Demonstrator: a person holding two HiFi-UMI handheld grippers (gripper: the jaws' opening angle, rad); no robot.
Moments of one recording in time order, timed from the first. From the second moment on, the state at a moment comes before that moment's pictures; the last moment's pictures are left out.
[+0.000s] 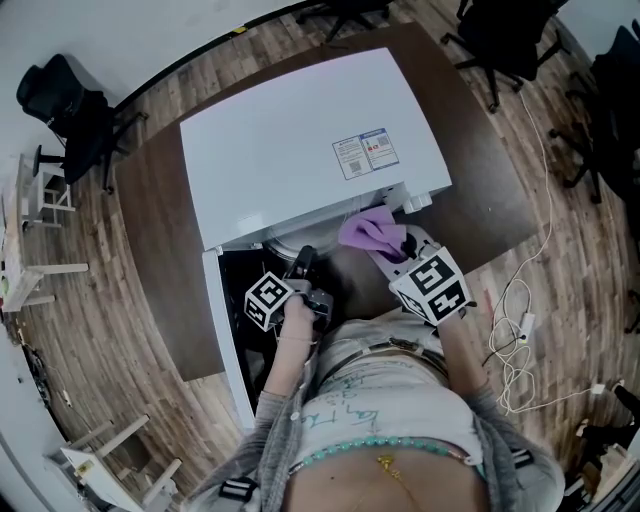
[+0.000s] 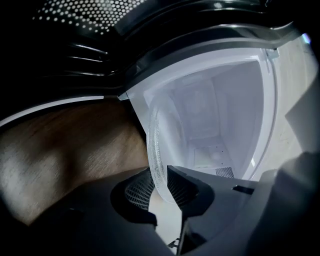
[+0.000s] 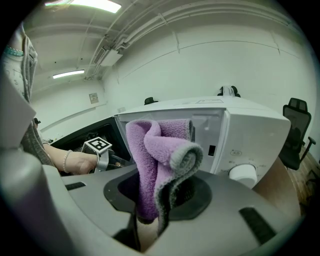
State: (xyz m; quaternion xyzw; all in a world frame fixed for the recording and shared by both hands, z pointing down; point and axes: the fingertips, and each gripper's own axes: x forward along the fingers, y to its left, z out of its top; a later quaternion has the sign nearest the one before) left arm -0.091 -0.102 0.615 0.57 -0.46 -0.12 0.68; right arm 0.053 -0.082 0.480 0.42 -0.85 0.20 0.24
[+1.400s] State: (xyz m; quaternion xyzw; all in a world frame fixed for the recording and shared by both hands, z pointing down) left arm -0.085 -0.058 0.611 0.58 -0.40 -0.12 0.70; right arm 0.022 -0.072 0.483 0.43 -0.85 0.20 0.24
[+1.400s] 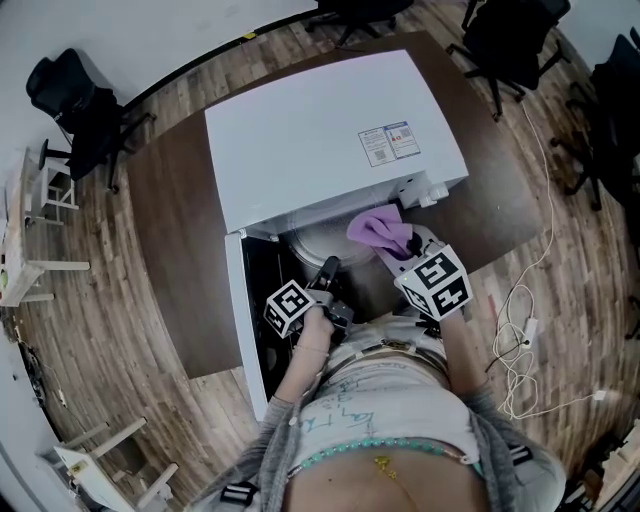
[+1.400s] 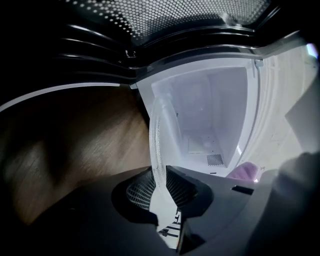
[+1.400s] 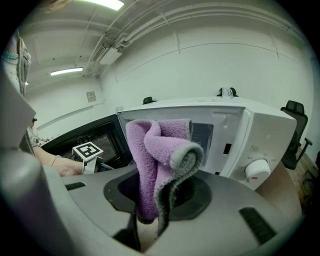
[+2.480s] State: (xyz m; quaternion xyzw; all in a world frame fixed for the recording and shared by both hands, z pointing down) left arm -0.089 -0.036 0.626 0.58 -0.41 -0.10 0.70; right arm 0.042 -0.089 0.489 0.42 -0.85 0.18 0.26
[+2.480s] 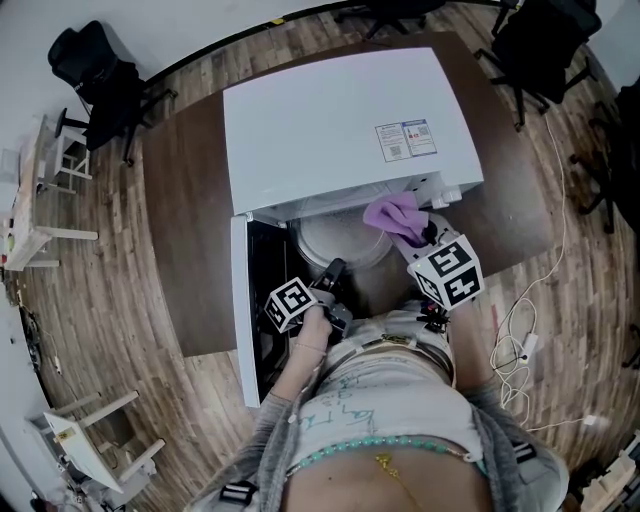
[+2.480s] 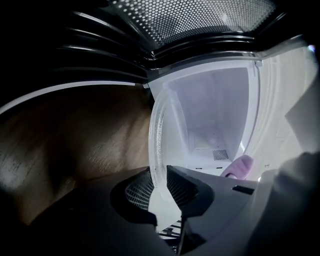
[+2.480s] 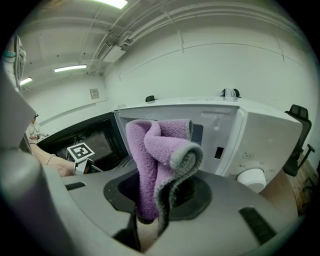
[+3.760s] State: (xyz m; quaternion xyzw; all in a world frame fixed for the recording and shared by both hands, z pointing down) left arm -0.089 -0.040 0.652 0.59 -0.52 -0.01 0.62; right arm 0.073 -0.083 0.489 0.36 -0.88 0.18 0.27
